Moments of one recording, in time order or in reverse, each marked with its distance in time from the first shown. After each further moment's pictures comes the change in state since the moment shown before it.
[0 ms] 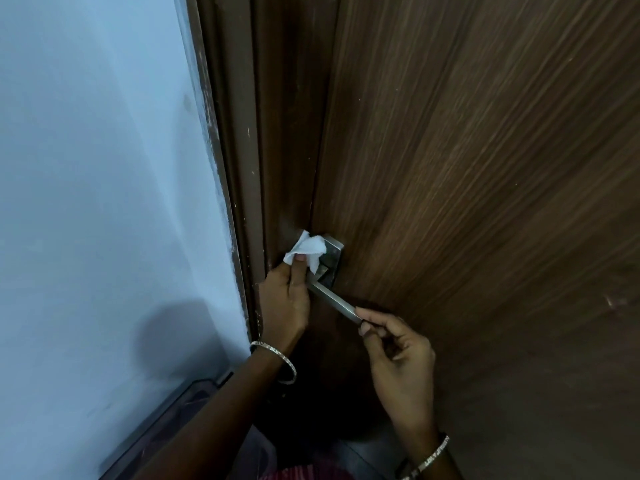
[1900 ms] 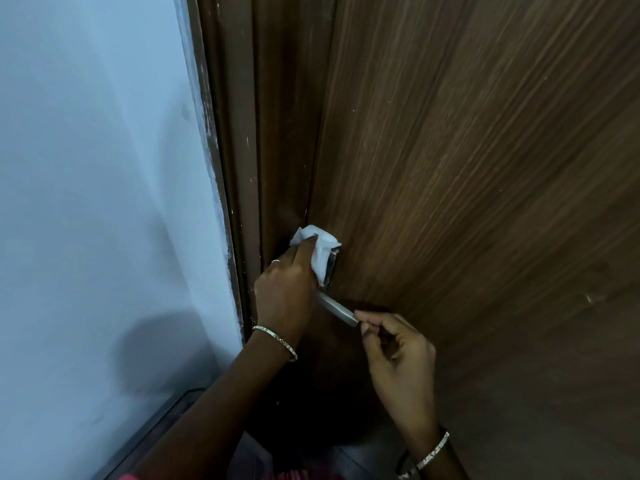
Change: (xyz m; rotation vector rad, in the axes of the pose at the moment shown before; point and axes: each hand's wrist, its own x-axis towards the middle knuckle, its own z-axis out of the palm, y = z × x) left_hand 0.008 0.045 -0.014 0.704 -0.081 0.554; right_hand 0.002 -0.012 -0.008 -0.186 0.002 -0.113
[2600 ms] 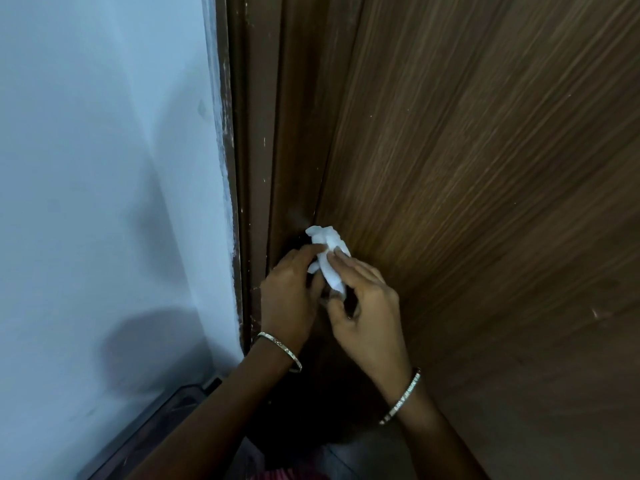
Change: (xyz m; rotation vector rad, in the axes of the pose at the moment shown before) left_hand -0.006 -0.002 0.001 -0.406 0.057 -0.146; right_hand 0.049 -0.047 0.030 -0.218 -0.135 -0.317
